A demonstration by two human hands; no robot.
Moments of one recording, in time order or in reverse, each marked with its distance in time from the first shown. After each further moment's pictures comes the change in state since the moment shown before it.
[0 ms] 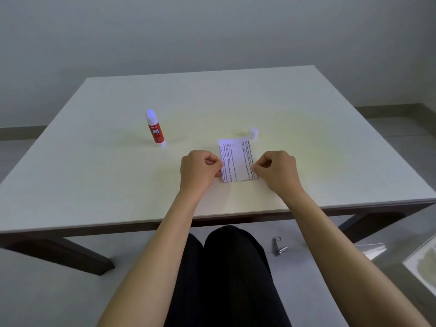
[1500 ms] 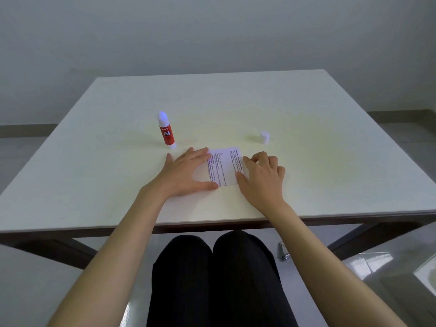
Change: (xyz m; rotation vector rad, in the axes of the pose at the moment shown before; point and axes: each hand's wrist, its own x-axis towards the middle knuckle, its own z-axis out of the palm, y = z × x) left_hand 0.033 -0.051 -0.057 0.640 -0.458 0.296; right_hand -0.013 -0.022 0.050 -0.542 0.013 -0.181
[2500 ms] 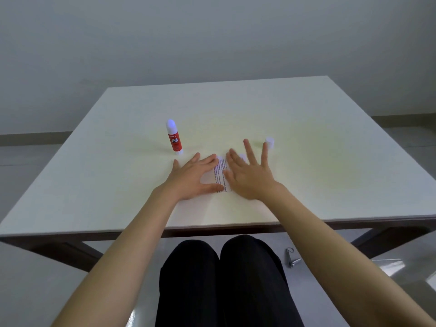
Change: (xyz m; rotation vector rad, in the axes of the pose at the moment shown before) left_hand 0.001 0.004 -0.005 0.046 -0.046 0.000; right_hand 0.032 -0.017 0.006 -0.285 -0.299 -0.324
